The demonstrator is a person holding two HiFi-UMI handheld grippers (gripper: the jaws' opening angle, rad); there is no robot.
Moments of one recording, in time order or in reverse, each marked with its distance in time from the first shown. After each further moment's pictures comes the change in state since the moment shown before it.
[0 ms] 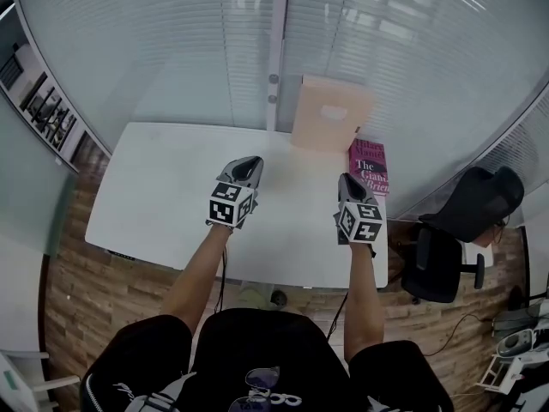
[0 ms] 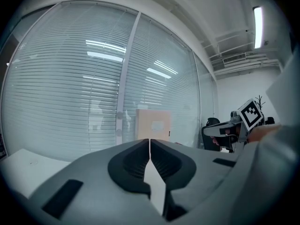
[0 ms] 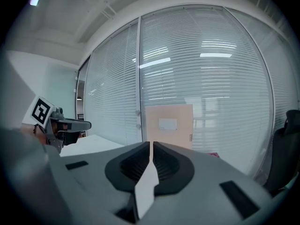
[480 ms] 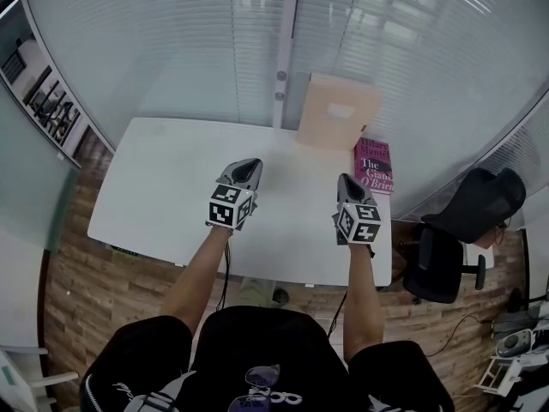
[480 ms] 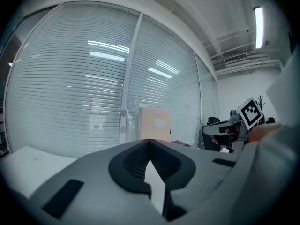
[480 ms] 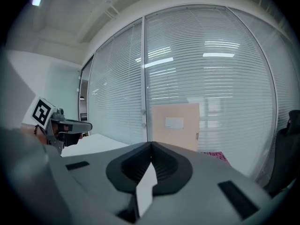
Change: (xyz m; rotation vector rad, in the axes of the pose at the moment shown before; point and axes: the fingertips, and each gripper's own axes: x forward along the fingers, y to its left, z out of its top) left arm -0.021 0.009 -0.015 -0.010 0.007 0.013; right arm 0.000 0.026 -0.006 -0.013 0.000 0.027
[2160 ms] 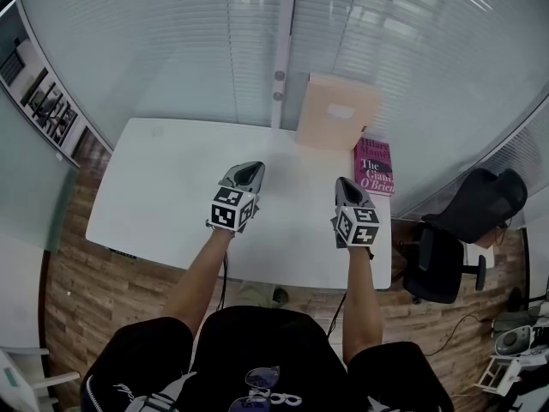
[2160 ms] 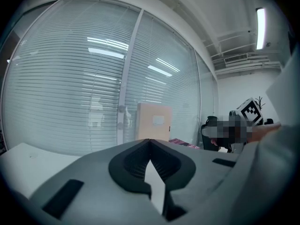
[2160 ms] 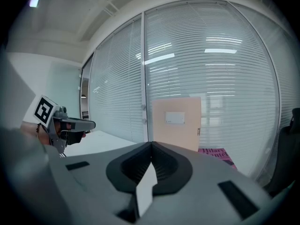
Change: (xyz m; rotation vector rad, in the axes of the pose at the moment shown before) left arm 0.018 -0.004 -0.010 -0.011 0.024 -0.019; right arm 0.012 -0.004 -0.015 0.002 0.041 0.025
